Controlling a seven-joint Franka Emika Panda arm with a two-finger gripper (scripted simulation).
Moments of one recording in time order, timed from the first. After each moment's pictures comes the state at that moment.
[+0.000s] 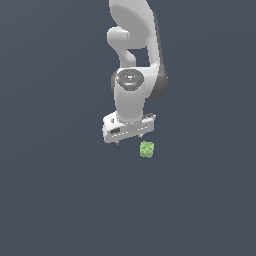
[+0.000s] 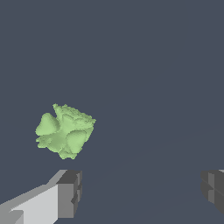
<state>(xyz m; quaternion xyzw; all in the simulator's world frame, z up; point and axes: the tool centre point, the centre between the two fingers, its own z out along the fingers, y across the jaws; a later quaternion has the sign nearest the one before) -0.004 0.004 0.145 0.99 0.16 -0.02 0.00</state>
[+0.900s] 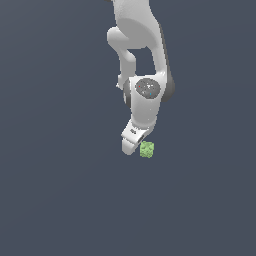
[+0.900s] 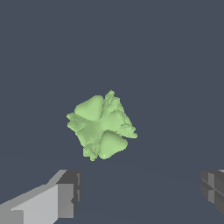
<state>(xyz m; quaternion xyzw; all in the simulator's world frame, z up) -0.009 0.051 0.114 0.90 0.44 -0.01 0.00</state>
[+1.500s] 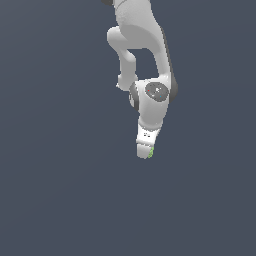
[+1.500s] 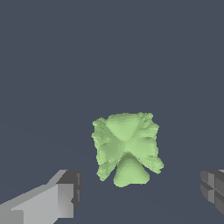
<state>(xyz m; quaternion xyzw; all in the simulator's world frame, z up) -0.014 0.081 0.097 0.80 0.60 0.00 0.00</state>
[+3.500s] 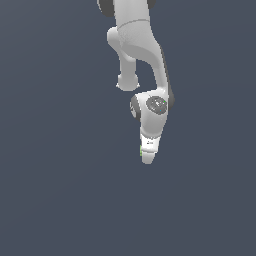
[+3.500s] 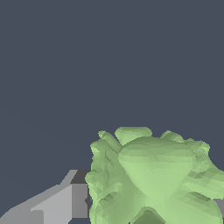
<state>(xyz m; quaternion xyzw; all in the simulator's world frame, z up) -0.017 0.093 0.042 0.76 0.65 0.00 0.00</state>
